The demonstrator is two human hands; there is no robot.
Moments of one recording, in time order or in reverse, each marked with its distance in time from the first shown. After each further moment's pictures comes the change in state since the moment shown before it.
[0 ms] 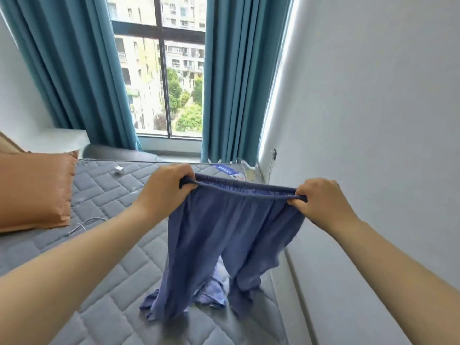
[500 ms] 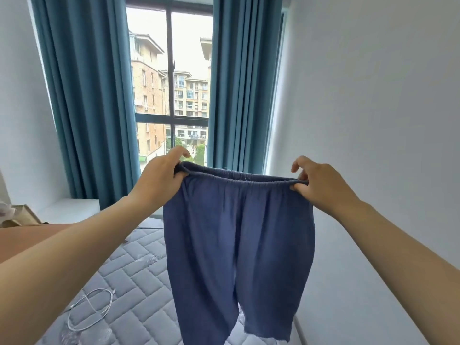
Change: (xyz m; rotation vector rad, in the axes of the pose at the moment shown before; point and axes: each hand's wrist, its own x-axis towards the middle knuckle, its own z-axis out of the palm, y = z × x) left_hand 0.076 0.079 -0.173 0.088 0.254 0.149; right_hand 0.023 -0.009 -0.199 0.308 0.340 -0.049
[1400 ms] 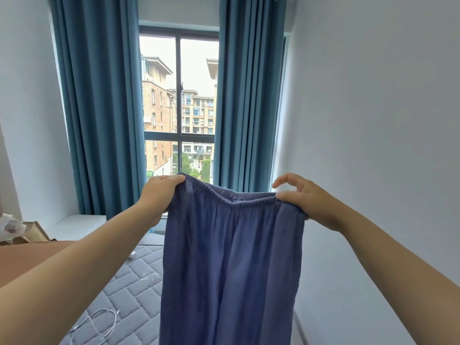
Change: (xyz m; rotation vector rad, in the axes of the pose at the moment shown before) left_hand 0.019 0.005 -0.015 -0.770 0.074 -0.888; right_hand 0.015 -0.032 -0.011 0.772 -0.350 0.141
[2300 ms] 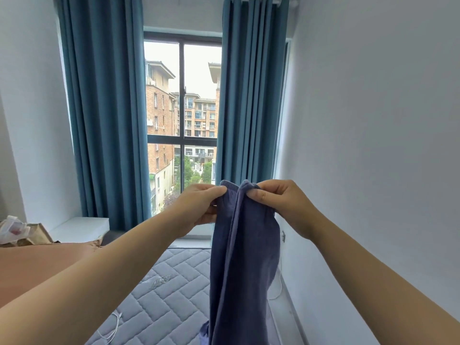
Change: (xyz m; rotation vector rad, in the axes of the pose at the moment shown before) left_hand -0.047 0.012 0.028 -0.059 -0.506 0.008; right_hand -0.003 -0.036 0.053 0.269 0.018 -0.235
